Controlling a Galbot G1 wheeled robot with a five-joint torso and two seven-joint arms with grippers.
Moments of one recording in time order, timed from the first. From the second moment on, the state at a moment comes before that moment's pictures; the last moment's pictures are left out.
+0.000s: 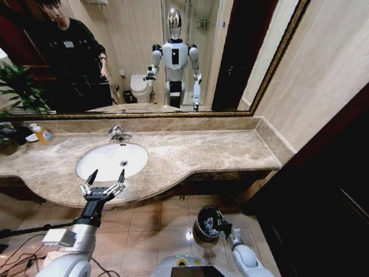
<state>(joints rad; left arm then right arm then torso) 1.84 -1.36 -0.82 -2.47 -0.37 0.04 0.05 -1.30 1.32 0.35 1.14 0.29 0.10 0.02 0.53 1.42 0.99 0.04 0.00</state>
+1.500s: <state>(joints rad) 1.84 -1.36 -0.82 -2.47 -0.37 0.04 0.05 -1.22 1.42 0.34 1.06 0.30 0.07 0.13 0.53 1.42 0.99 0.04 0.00</state>
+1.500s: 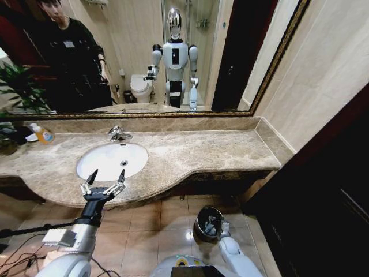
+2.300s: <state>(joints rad) 1.84 -1.36 -0.82 -2.47 -0.37 0.04 0.05 -1.31 1.34 0.37 1.30 0.34 -0.02 0.10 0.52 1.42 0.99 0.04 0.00</state>
